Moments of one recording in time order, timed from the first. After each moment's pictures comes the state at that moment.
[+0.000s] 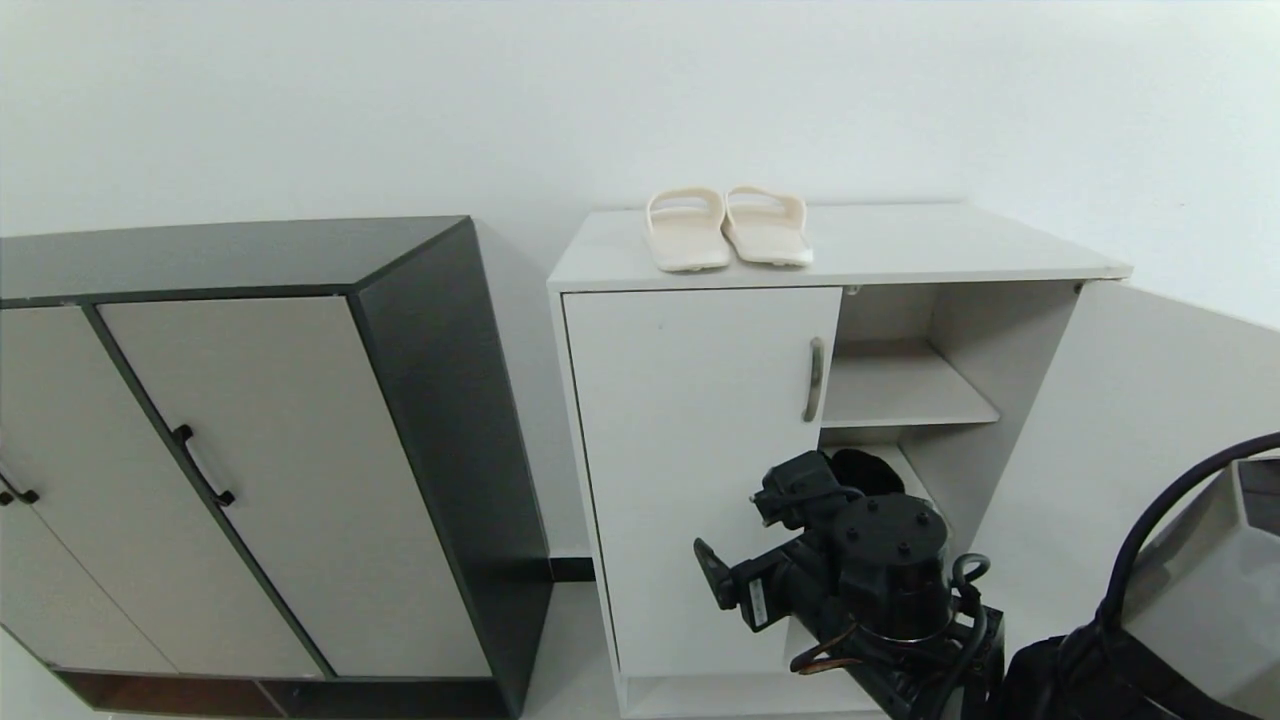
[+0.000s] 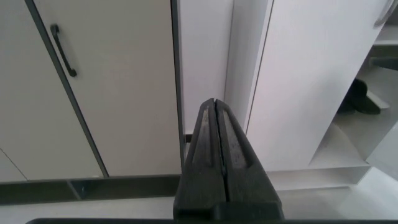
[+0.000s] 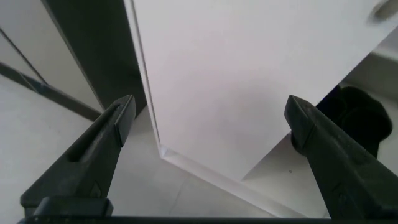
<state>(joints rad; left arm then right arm) 0.00 0.00 0.00 0.00 0.00 -0.01 0.87 2.02 -0.66 -1.14 -0.40 0.04</state>
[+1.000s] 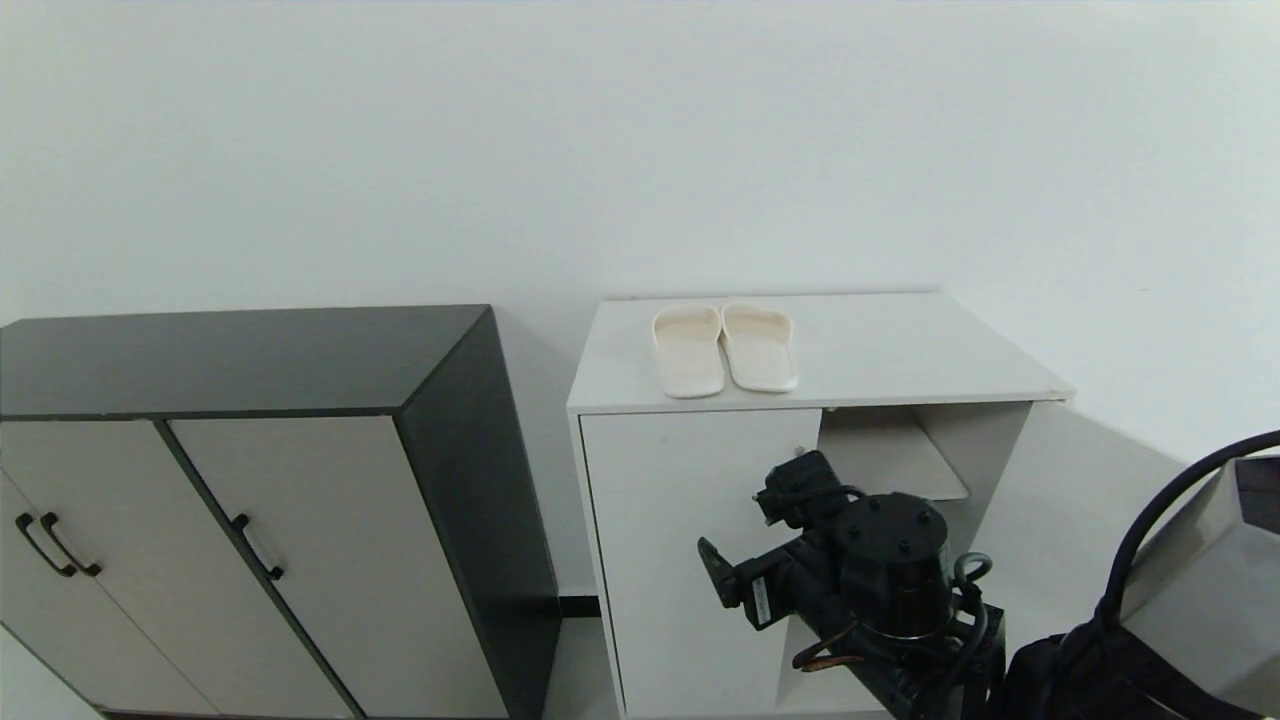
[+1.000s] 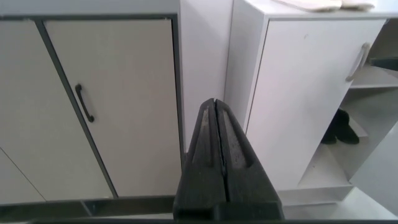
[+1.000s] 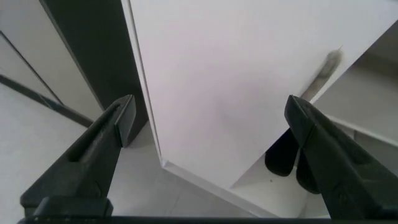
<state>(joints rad) 0.00 0.00 0.00 0.00 0.00 -0.01 0.86 2.03 -0.66 -1.14 -0.40 0.04</state>
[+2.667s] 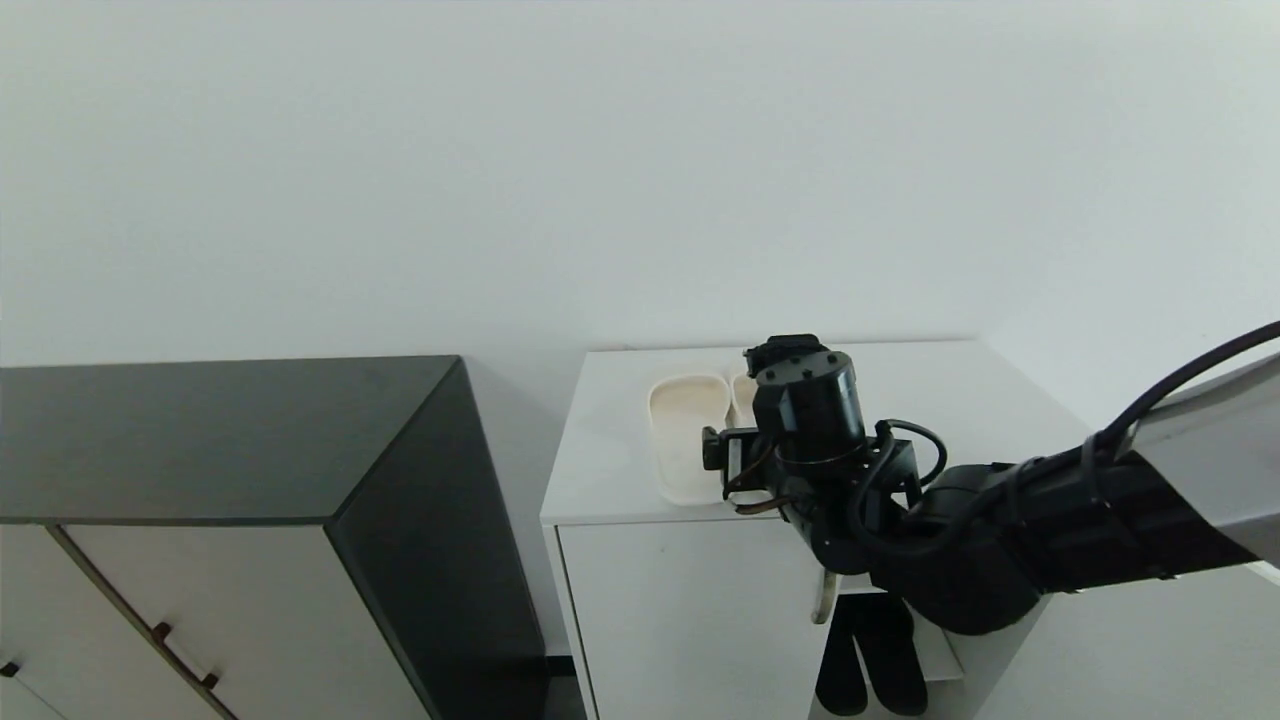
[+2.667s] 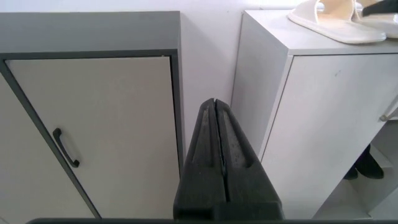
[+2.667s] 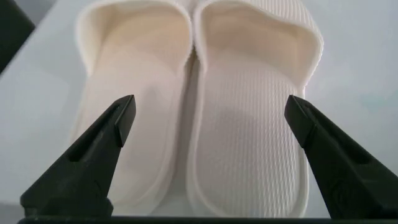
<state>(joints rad) 0.00 0.00 0.00 0.00 -0.01 0.00 0.81 2.04 -1.19 -0.52 -0.61 0.27</state>
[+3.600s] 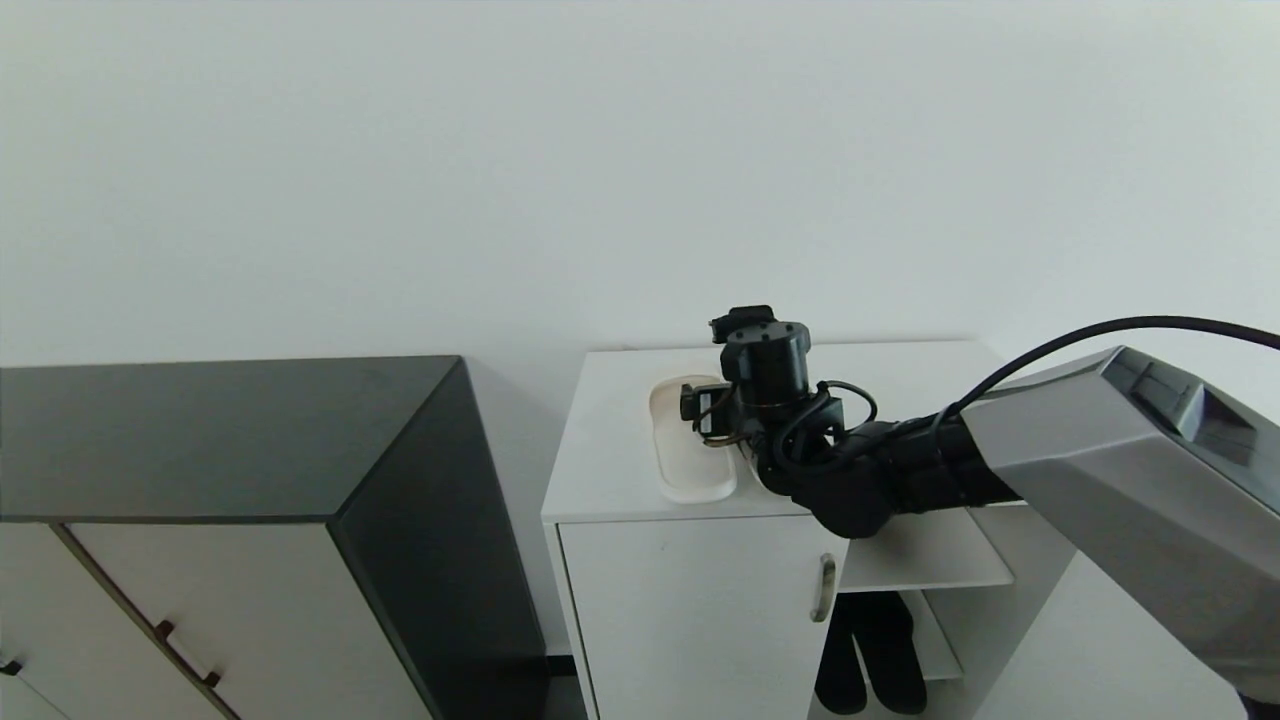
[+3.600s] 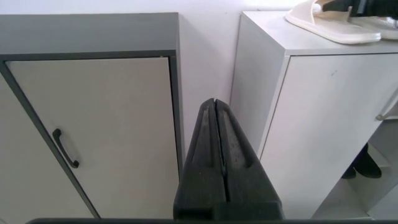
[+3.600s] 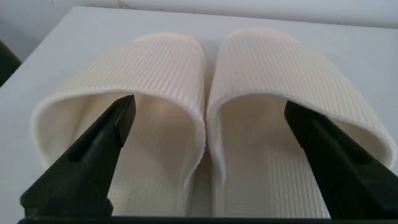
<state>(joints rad) 0.00 0.00 0.00 0.00 -0.01 0.00 0.70 2.30 -1.58 -0.52 -0.53 0.14</state>
